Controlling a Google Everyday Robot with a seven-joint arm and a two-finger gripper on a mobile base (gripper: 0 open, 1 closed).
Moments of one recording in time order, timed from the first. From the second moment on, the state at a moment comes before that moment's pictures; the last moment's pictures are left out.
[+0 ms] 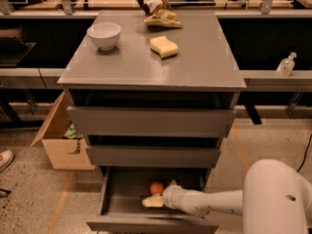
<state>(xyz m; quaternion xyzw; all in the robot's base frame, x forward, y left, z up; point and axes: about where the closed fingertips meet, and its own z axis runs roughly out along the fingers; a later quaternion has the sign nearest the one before) 0.576 -0.020 0.247 -0.25 0.88 0.21 0.34</state>
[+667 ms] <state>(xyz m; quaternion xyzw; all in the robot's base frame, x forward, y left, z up) 0.613 -0.009 0.195 -0.25 0.88 0.22 0.35</state>
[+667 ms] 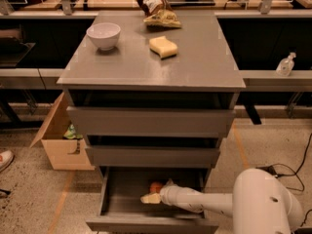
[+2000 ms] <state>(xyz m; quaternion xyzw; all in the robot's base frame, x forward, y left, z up) 0.620 0.012 0.139 -0.25 0.88 0.23 0.31</state>
